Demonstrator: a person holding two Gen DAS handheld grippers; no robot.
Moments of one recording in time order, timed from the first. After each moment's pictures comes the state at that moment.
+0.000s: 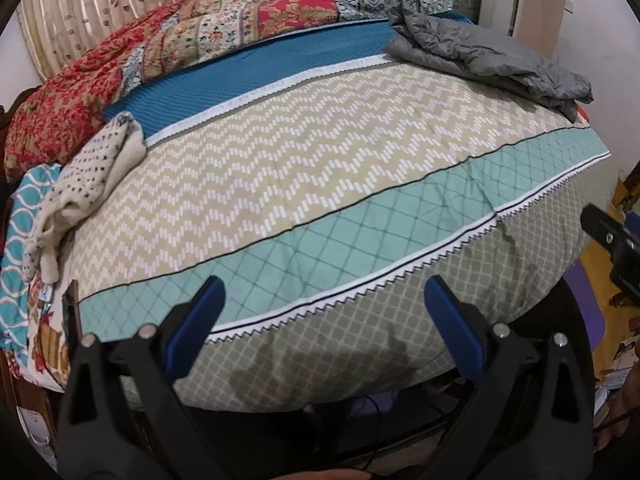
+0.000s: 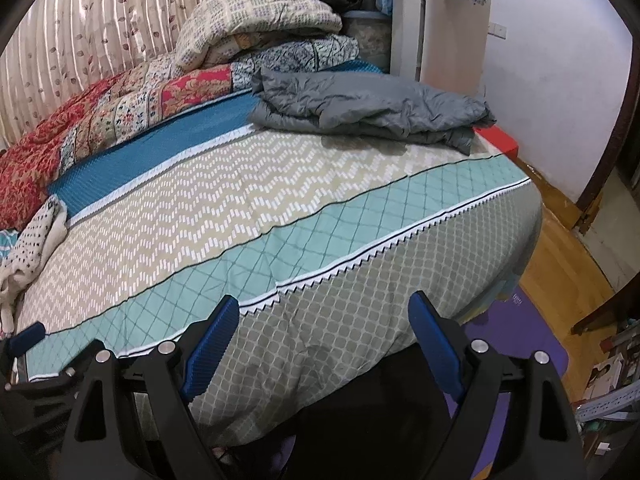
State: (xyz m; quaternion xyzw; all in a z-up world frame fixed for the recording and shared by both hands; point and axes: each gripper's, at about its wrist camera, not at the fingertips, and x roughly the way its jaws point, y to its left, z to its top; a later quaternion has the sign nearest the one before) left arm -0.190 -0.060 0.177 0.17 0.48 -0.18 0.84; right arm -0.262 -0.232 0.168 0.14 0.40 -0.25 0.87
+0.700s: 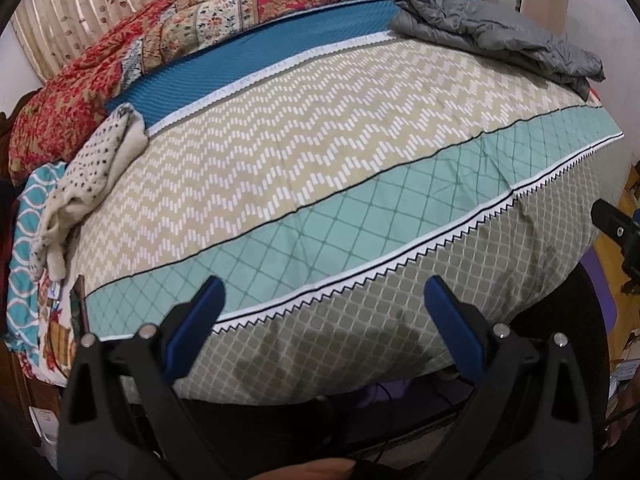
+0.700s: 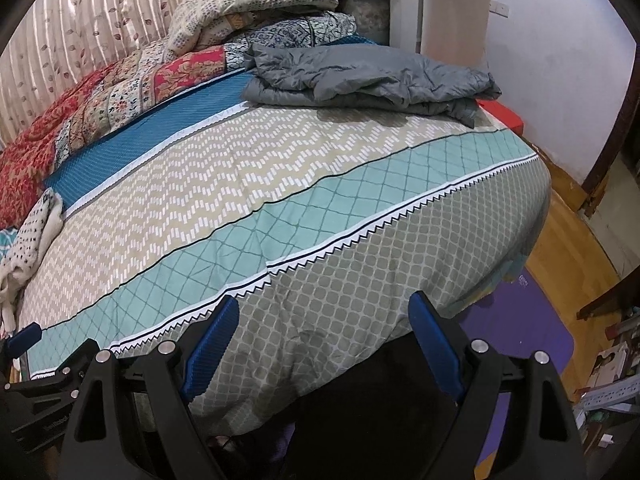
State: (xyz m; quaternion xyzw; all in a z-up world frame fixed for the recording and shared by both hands) left arm -0.191 -0.073 0.159 0.20 0.51 -0.16 0.82; right arm -0.261 -0.248 0.147 0.17 0.42 -0.24 0.86
